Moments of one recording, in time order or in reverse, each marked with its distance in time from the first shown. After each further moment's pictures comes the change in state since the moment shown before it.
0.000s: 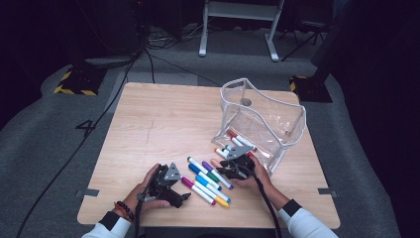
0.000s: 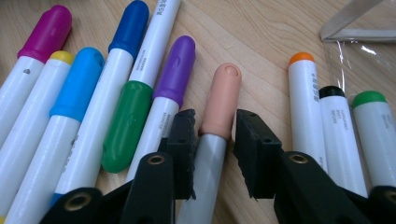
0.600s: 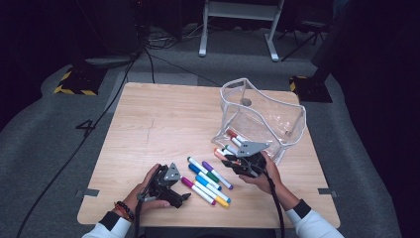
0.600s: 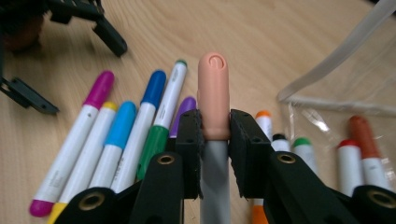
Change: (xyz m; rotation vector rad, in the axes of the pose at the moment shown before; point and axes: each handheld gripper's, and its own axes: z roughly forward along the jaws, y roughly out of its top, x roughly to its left) left arm 0.000 0.000 0.000 0.001 0.000 0.001; right arm 0.010 0.024 -0.064 -0.154 -0.042 -0.070
